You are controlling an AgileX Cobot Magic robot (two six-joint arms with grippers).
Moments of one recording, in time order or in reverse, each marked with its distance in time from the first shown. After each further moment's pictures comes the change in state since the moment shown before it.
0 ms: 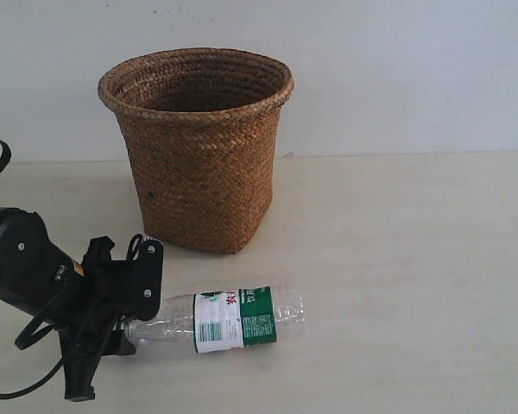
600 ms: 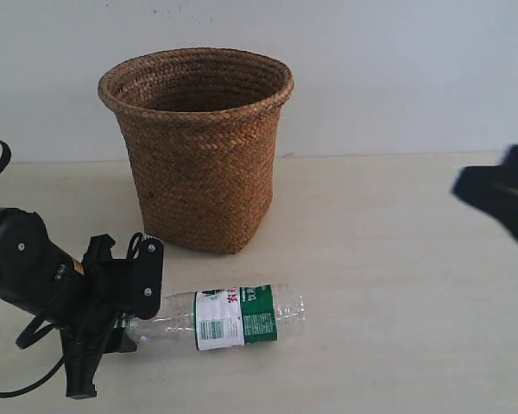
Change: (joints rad) left arm 0.000 0.000 0.000 -0.001 -0.015 0.004; right arm 0.356 0.754 -0.448 -0.110 0.027 -0.088
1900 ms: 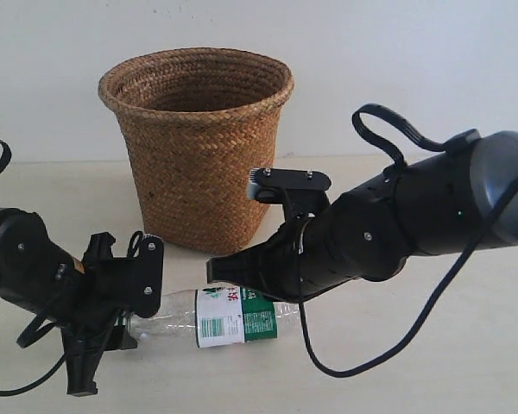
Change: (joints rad) left arm 0.000 0.000 0.000 0.003 -0.014 0.000; right arm 0.210 1.045 -0.552 0.018 0.140 -0.156
